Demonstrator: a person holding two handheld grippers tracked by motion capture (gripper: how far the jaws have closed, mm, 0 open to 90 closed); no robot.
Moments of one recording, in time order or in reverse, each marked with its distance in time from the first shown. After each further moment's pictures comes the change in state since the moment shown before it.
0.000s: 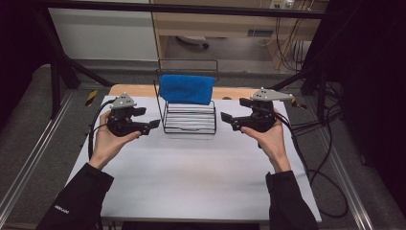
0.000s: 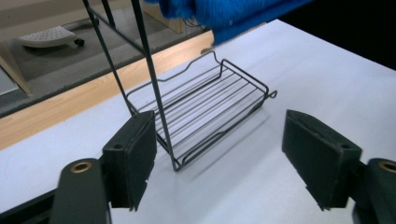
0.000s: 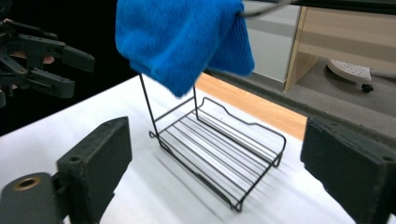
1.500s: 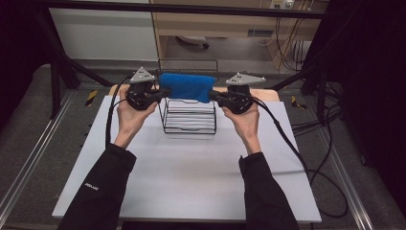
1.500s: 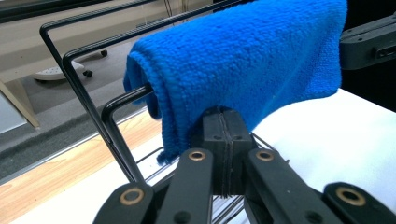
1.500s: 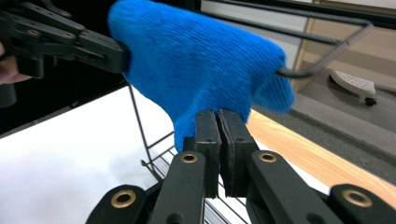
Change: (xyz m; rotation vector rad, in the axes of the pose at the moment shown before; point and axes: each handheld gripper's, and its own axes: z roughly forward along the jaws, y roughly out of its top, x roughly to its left) left arm 0.002 0.071 0.043 -0.093 0.024 0.025; right arm 0.005 0.033 0.063 0.010 -0.001 -0.056
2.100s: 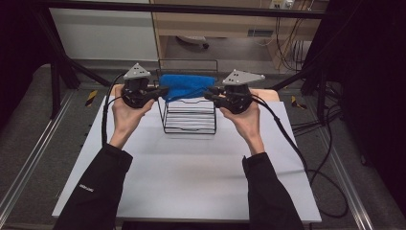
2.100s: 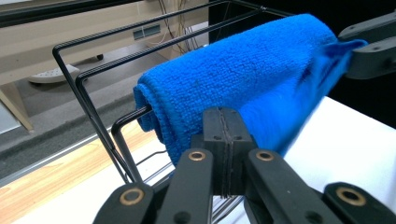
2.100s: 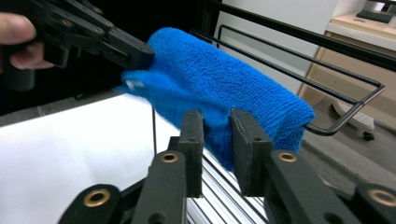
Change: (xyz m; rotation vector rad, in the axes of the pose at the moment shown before) left arm -0.003 0.012 -0.018 -0.012 -0.015 -0.010; right arm 0.018 0.020 -0.014 -0.043 0.054 -0.137
